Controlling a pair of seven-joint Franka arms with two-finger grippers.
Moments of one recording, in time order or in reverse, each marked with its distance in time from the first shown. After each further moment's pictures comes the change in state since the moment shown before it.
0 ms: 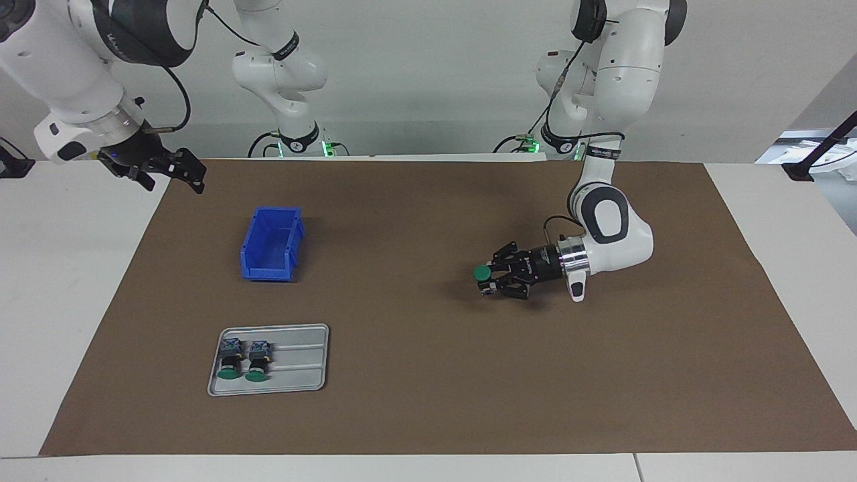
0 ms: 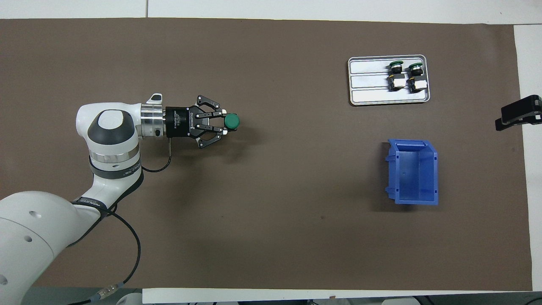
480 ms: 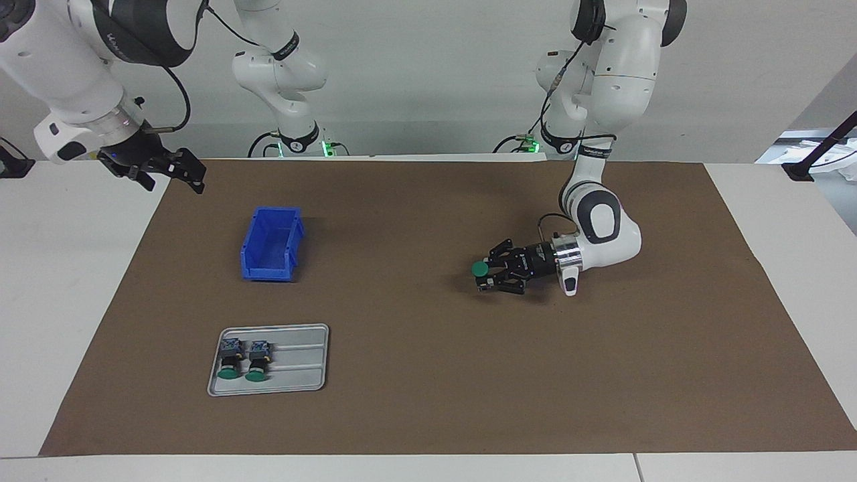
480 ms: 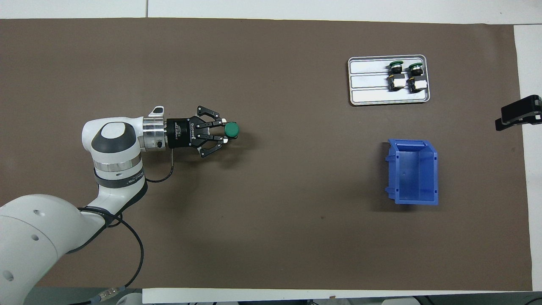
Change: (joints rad) left arm 0.004 0.000 0.002 -0.067 -0.088 -0.020 0.077; right arm 0.000 0.000 0.000 0.000 0.000 0.000 0.000
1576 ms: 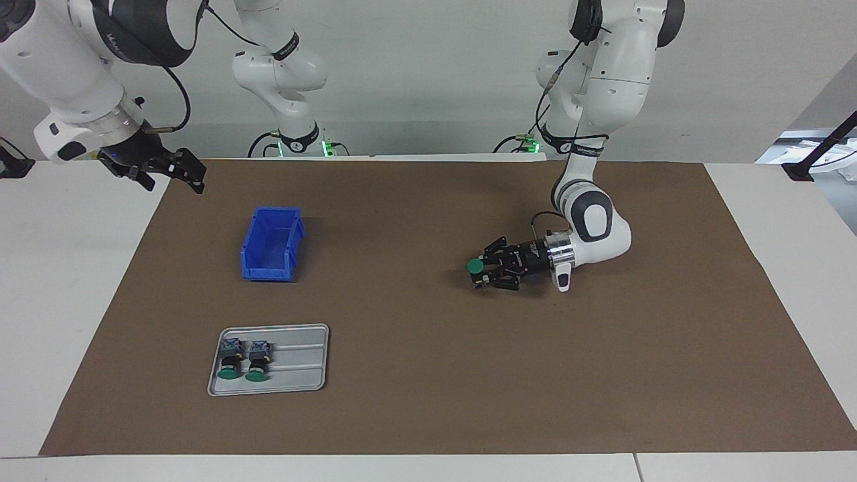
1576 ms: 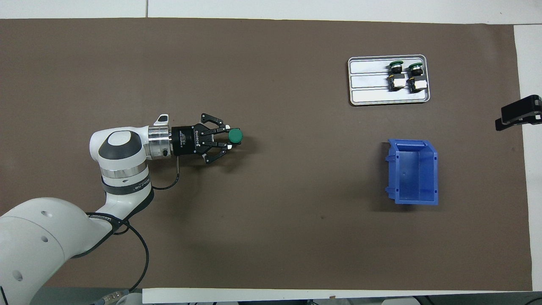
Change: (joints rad) left arm -0.020 0.000 -0.004 -0.043 -0.056 0.004 0.074; right arm 0.000 0.000 0.000 0.000 0.000 0.000 0.000
